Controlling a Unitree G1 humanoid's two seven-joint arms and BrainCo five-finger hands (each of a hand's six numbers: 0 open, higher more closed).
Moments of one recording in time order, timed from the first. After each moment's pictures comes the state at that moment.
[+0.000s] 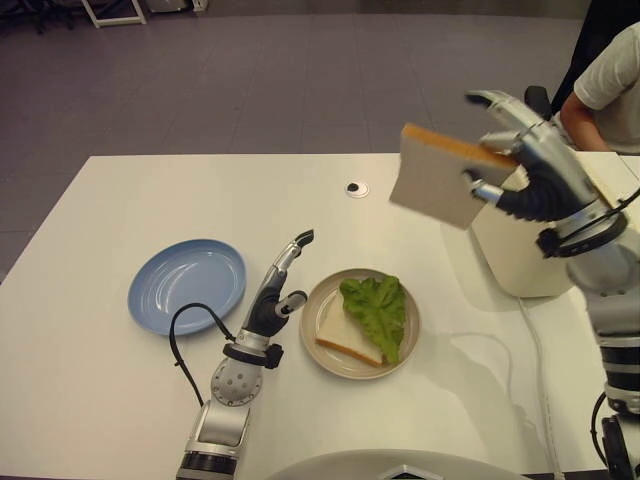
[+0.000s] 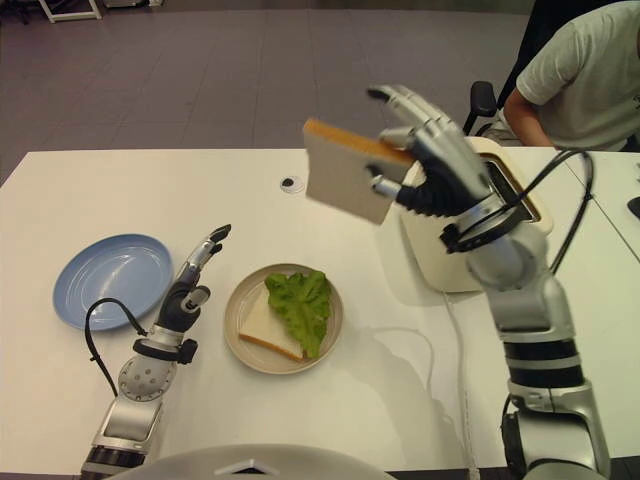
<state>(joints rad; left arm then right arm) 0.21 0.21 -0.10 -0.10 0.21 -0.51 -0.03 -0.32 -0.65 0.07 -0.11 -0.43 -0.46 0.11</state>
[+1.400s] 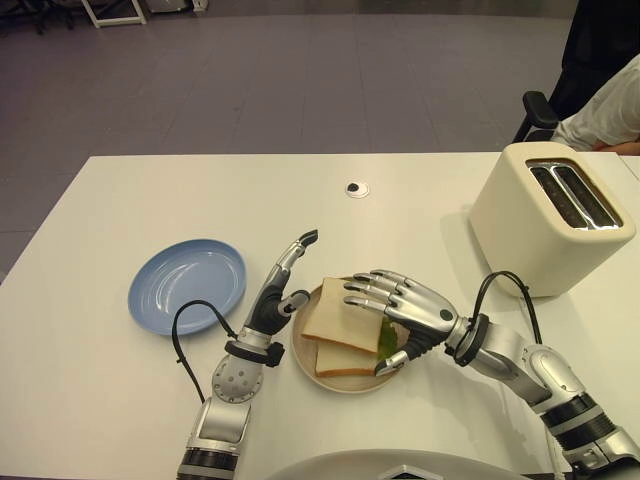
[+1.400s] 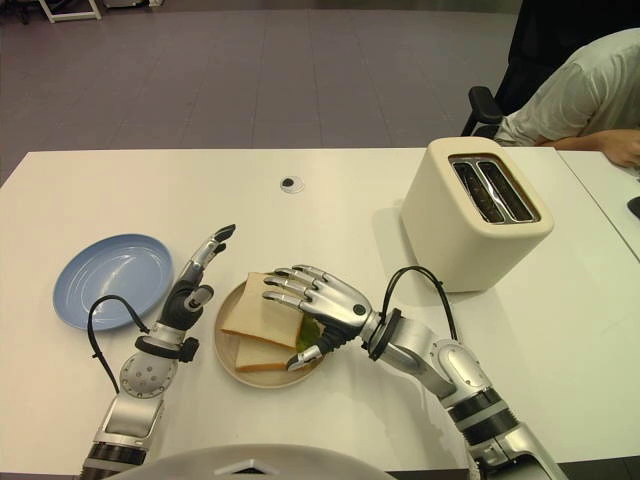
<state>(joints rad) 0.19 0.21 -0.10 -0.09 0.22 -0.51 -0.06 -0.10 -0.58 0.41 -0.04 -0.90 -0.67 -0.07</state>
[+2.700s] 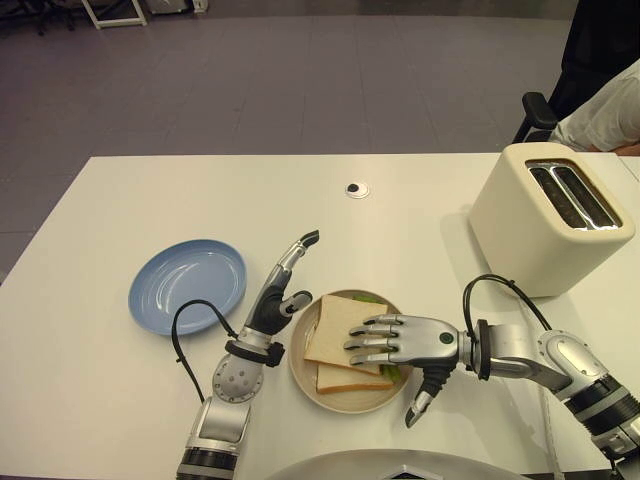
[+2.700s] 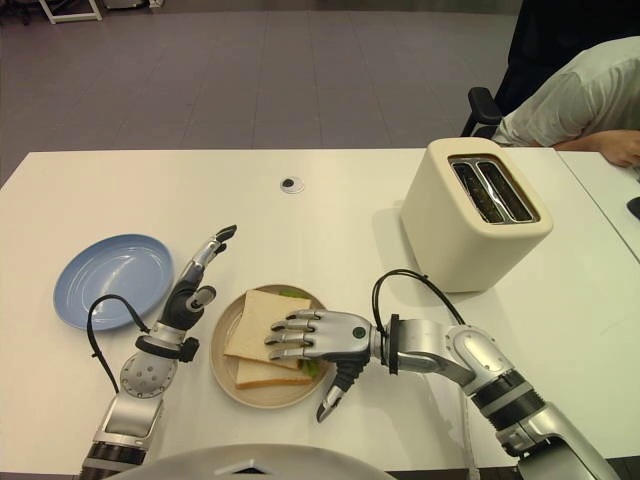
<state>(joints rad) 0.19 0.21 -0.10 -0.09 0.24 -0.51 -0.05 -0.20 -0.74 0.52 0.01 -0.87 -0.91 0.14</state>
